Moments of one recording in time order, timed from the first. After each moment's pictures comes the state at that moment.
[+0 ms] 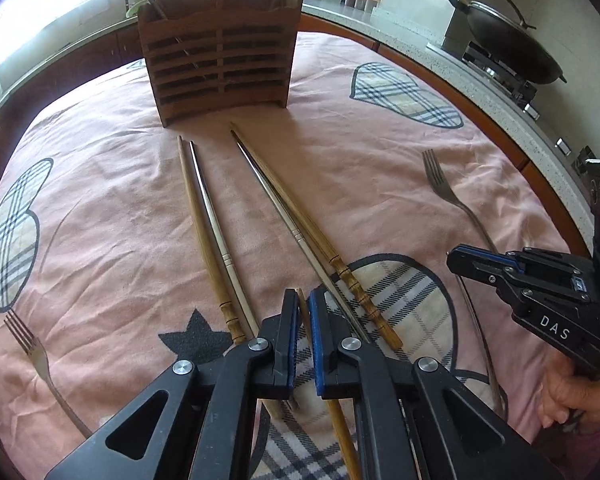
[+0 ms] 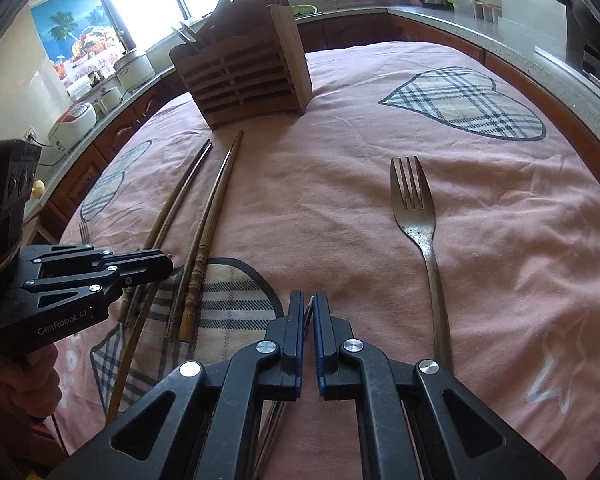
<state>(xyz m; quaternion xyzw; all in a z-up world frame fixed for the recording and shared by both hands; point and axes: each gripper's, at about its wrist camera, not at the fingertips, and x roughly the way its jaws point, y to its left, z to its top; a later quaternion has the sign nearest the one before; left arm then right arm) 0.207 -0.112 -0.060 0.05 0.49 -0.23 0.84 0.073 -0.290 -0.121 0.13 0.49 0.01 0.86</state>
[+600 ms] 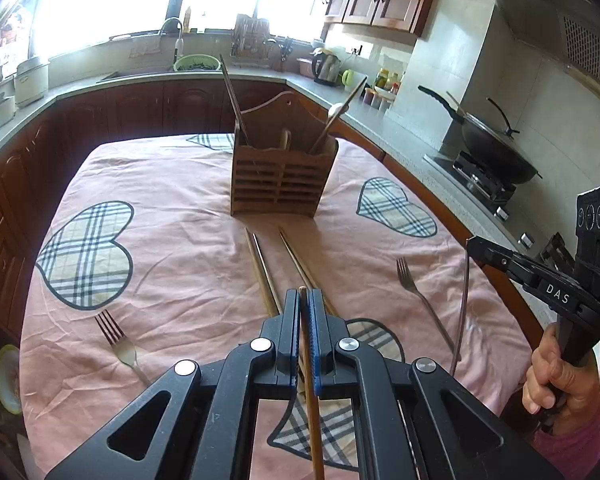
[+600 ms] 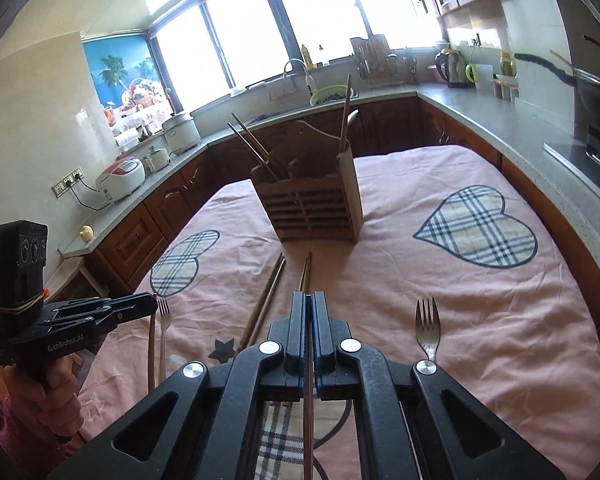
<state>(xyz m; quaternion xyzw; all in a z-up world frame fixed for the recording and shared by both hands) 0.127 -0.008 0.054 -0.05 0.37 -0.22 0.90 0.065 -0.270 0.005 0.12 0.36 0.05 0.92</state>
